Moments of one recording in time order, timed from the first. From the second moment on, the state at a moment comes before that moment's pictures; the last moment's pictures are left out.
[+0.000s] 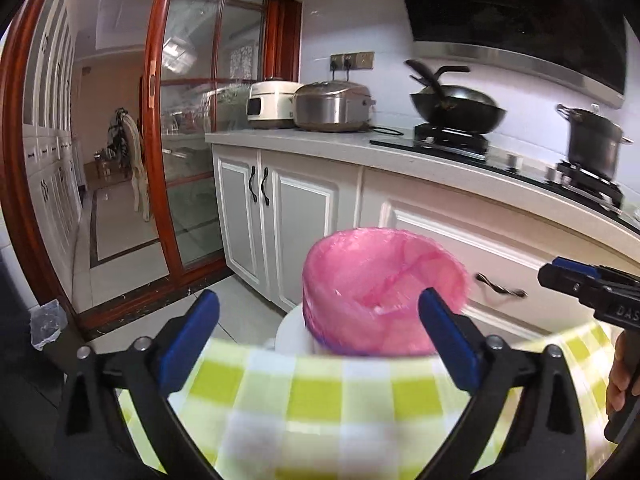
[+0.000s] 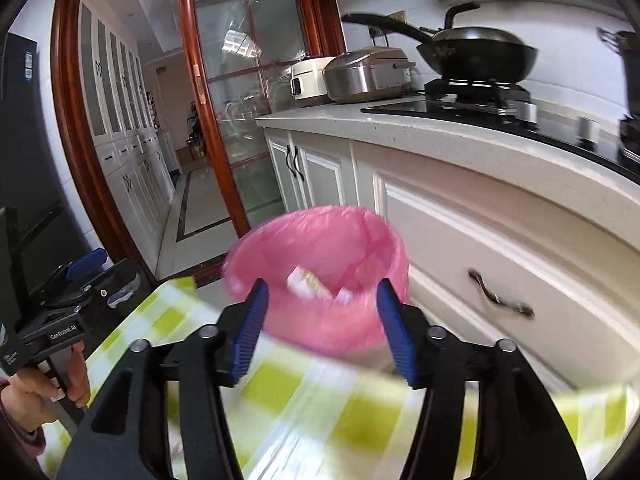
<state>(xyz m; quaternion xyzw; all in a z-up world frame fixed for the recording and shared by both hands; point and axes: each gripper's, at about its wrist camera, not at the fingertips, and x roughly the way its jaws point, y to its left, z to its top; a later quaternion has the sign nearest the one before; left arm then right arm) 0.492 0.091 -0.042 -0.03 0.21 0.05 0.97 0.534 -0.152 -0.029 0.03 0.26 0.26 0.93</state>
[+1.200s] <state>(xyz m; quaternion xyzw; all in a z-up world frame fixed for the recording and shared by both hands) 0.236 0.035 -0.113 -0.04 0.26 0.04 0.96 0.355 -0.171 -0.142 0.04 0.36 0.18 0.91</state>
